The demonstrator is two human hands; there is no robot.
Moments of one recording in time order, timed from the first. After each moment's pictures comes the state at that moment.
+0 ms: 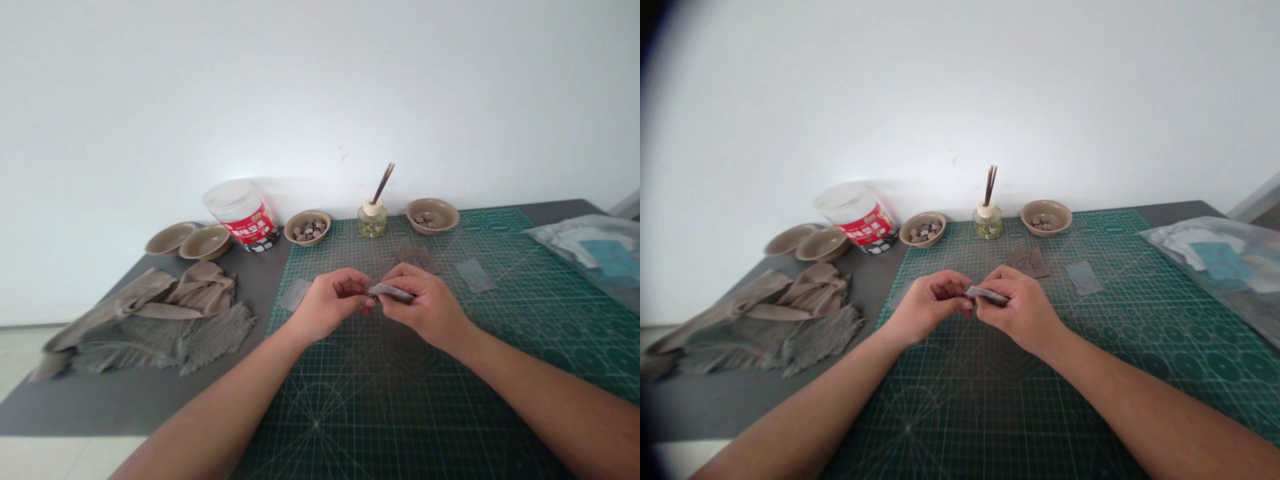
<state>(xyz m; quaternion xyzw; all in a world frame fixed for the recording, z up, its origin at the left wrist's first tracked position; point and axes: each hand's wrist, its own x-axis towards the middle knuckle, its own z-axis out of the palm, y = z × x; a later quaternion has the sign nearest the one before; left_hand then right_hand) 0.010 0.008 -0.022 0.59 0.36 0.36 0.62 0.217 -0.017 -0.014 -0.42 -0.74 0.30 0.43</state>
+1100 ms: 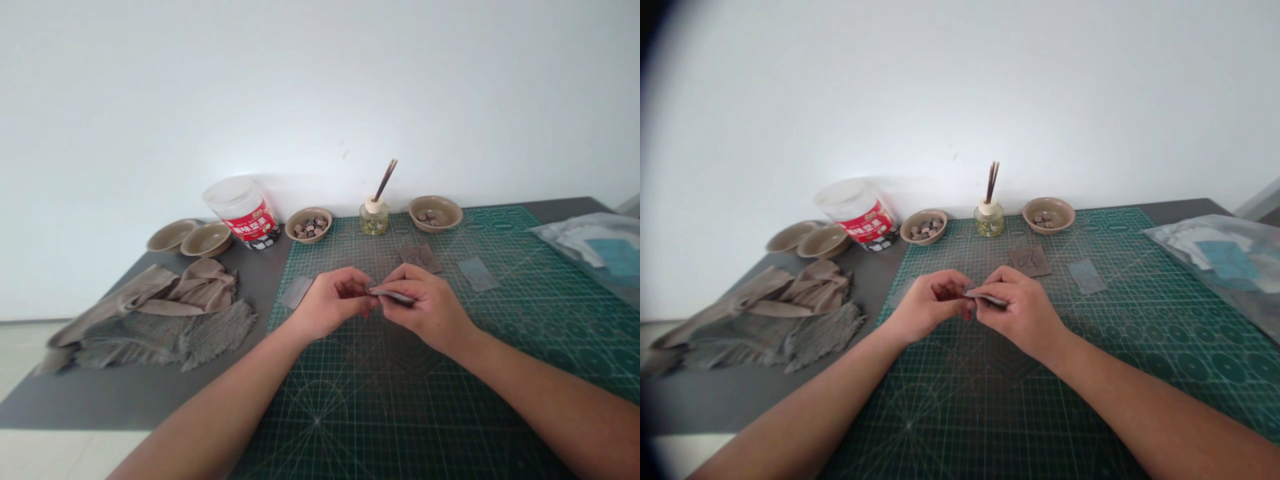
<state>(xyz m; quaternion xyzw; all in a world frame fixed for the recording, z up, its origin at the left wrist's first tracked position) 0.009 0.007 -0.019 0.61 0.37 0.34 0.61 0.214 -0.020 -0.022 -0.39 -0.77 0.22 0.45</state>
